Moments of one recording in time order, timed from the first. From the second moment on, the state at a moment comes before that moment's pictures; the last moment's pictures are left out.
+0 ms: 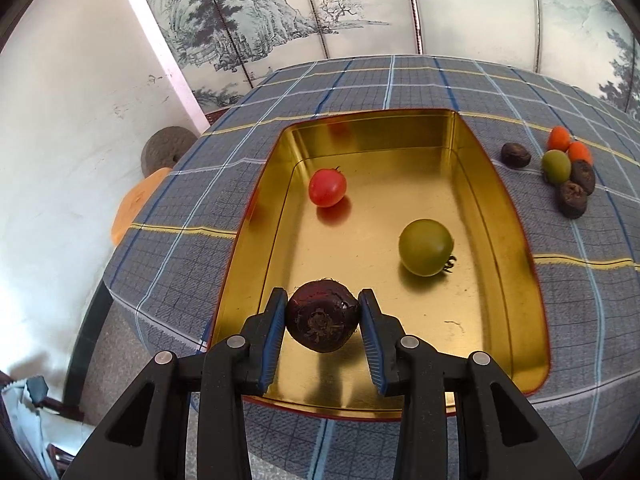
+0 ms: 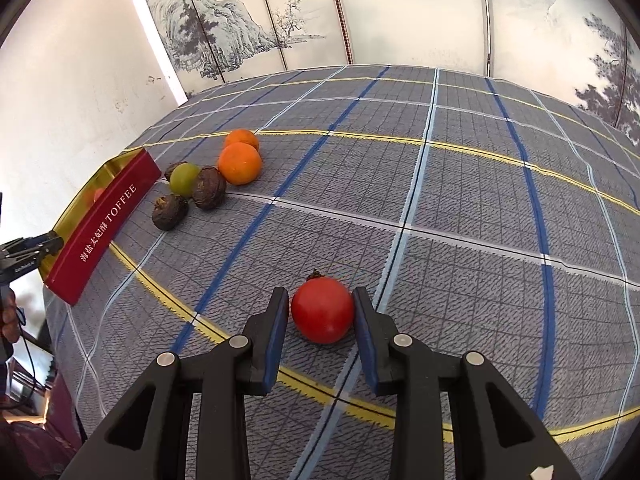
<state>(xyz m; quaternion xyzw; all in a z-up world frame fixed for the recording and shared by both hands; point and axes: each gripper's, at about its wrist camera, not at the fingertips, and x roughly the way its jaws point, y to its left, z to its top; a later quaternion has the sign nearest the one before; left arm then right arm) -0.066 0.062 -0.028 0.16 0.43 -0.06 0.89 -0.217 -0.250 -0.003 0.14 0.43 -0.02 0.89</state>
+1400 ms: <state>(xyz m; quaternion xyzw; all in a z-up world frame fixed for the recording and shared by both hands) -0.045 0.085 -0.019 0.11 0.39 -0.04 0.91 -0.185 -0.173 0.053 0.10 0.41 0.06 0.90</state>
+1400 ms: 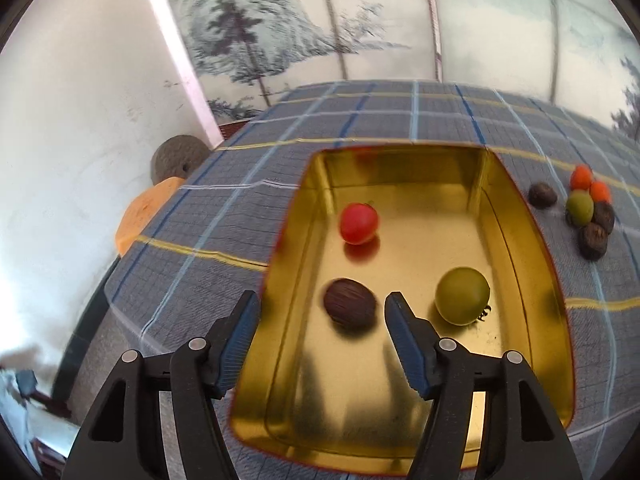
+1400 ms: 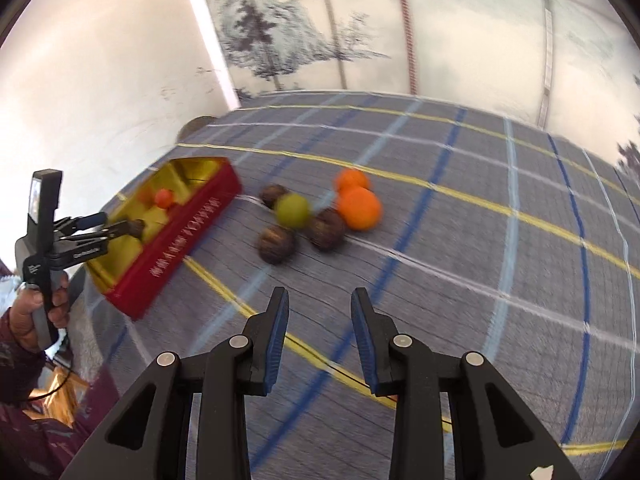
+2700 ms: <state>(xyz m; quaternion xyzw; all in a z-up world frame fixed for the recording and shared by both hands) -0.094 0.128 0.019 0.08 0.35 -0.07 0.93 -0.213 -0.192 0.012 0.03 0.48 -0.05 0.88</state>
